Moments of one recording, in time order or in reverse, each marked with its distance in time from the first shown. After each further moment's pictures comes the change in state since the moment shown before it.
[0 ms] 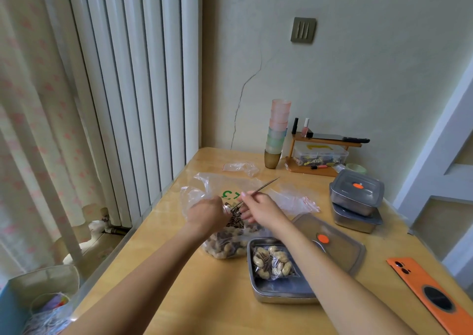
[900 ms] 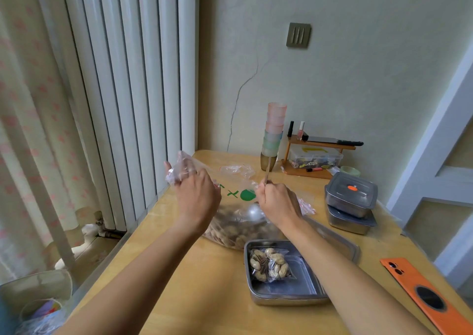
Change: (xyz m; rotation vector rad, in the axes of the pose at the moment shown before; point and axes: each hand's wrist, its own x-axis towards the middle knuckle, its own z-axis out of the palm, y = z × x) left_hand 0.007 0.004 -0.036 0.149 0.508 -0.129; right_hand -0.013 -0.014 -0.036 -0.708 0.411 -0.288
